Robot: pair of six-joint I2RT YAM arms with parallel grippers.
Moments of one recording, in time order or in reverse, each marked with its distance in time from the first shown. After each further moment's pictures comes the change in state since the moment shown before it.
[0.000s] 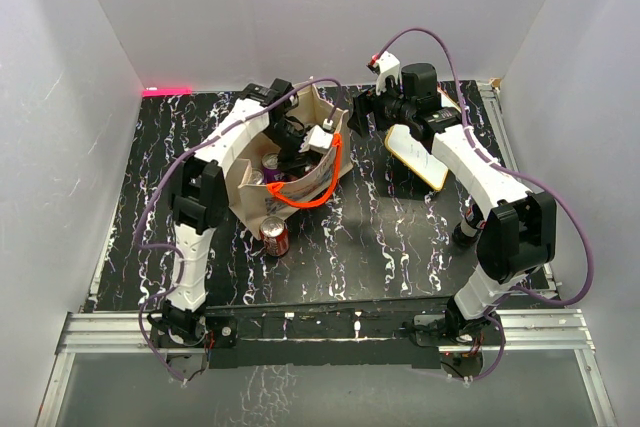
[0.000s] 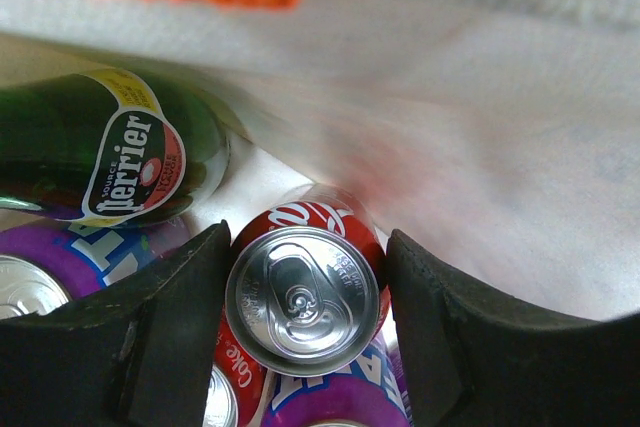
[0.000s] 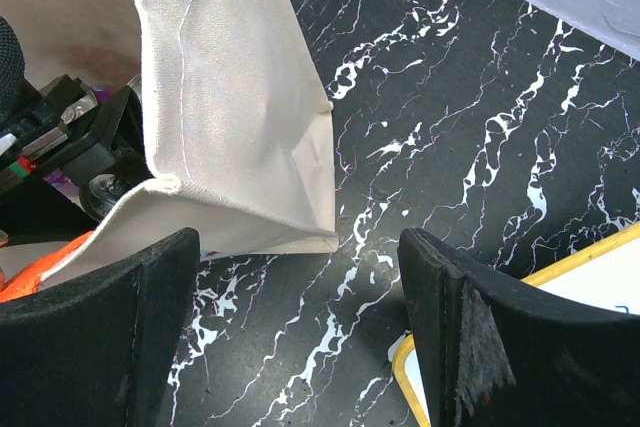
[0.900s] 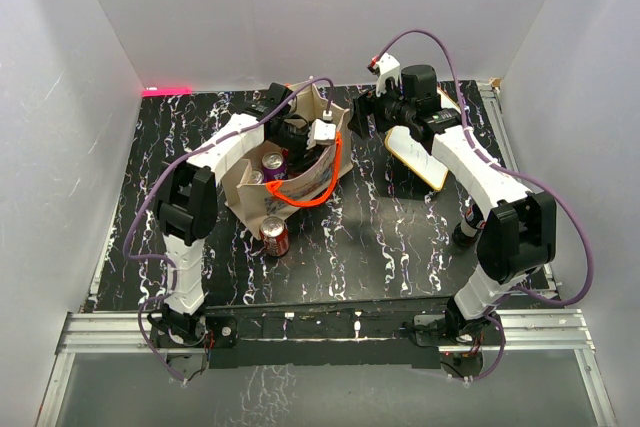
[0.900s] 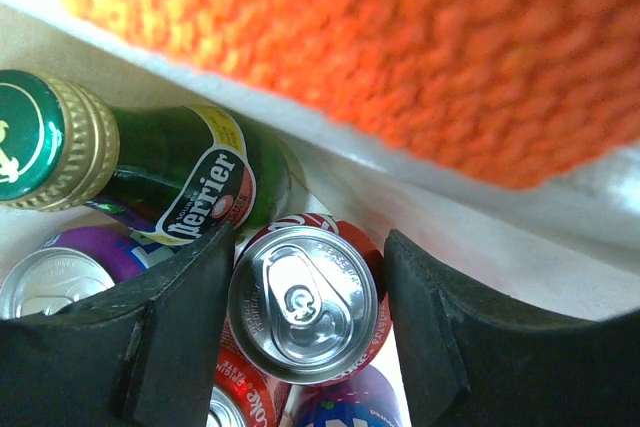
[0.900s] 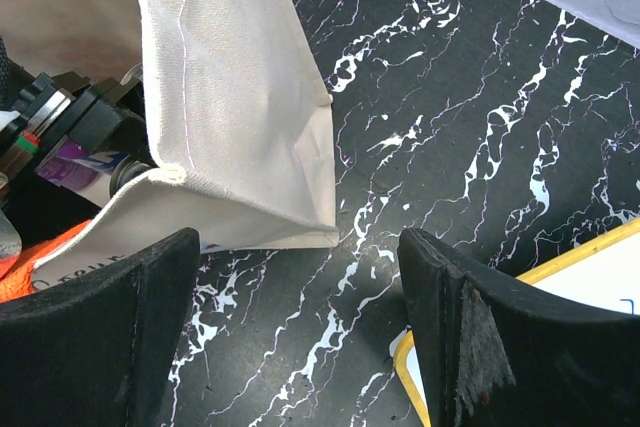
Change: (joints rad) left arm -0.008 -0.162 -0.327 0.528 0.070 -0.353; right arm 0.000 -0.002 -0.013 -0.002 0.003 0.002
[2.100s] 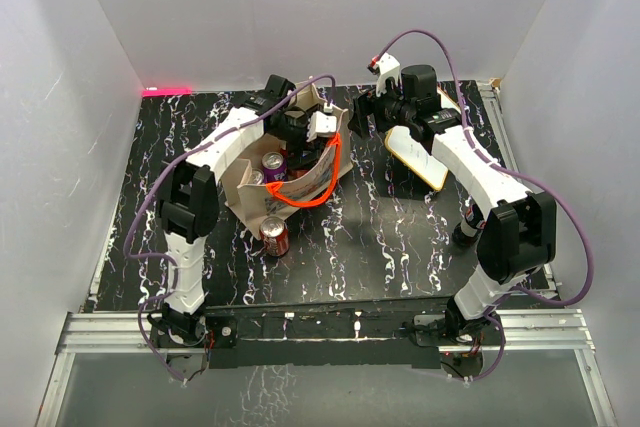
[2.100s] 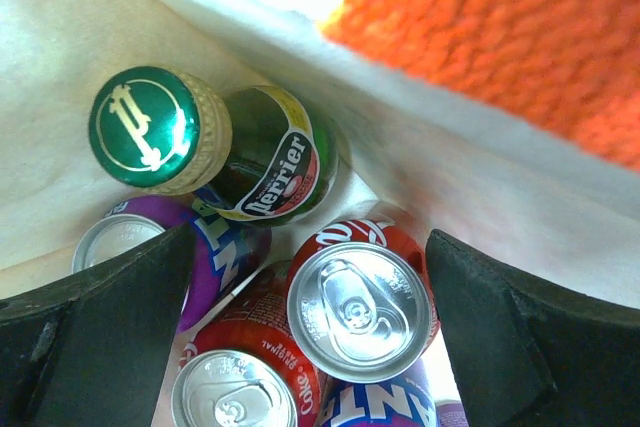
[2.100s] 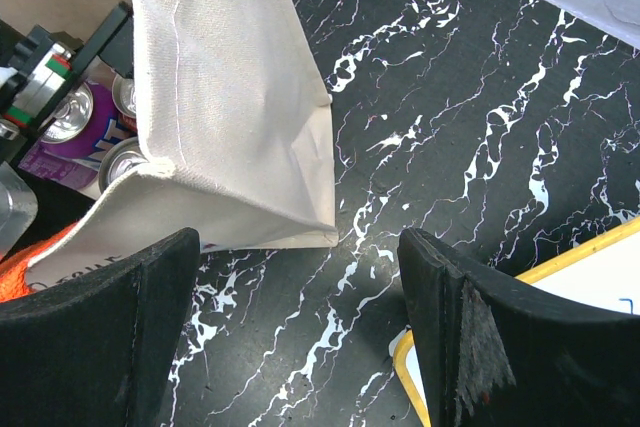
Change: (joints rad) left arm 0.003 0.030 0.099 -0.055 -0.074 -0.005; right arm 0.000 -0.001 0.000 0.000 0.002 -0.001
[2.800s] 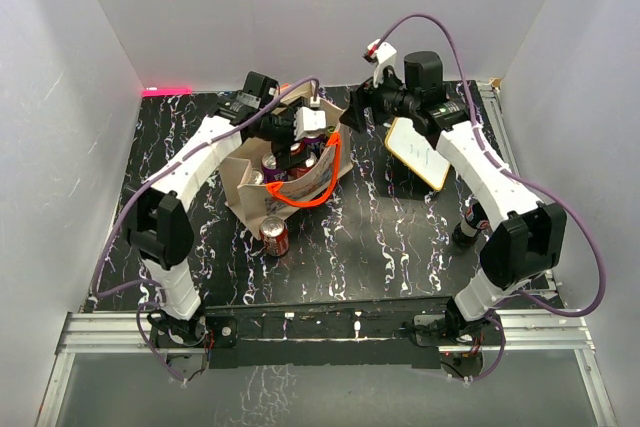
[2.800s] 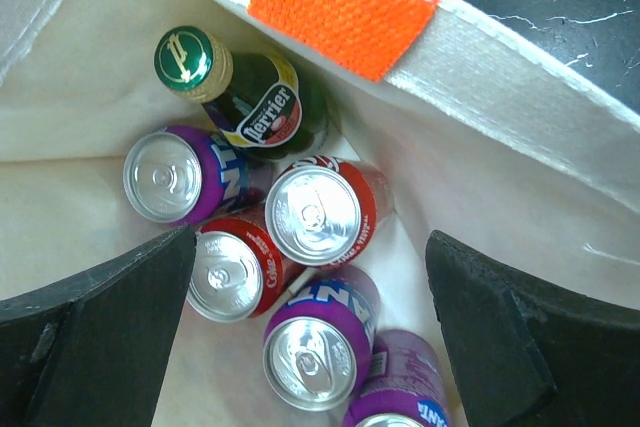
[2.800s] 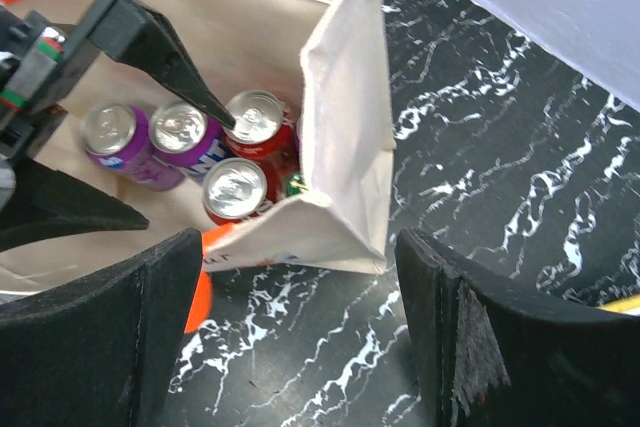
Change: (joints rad) left arm 0.006 -0.270 -0.164 0.032 -0.088 -0.101; right arm 0.022 -0.037 0.112 -0.095 -0.133 -0.013
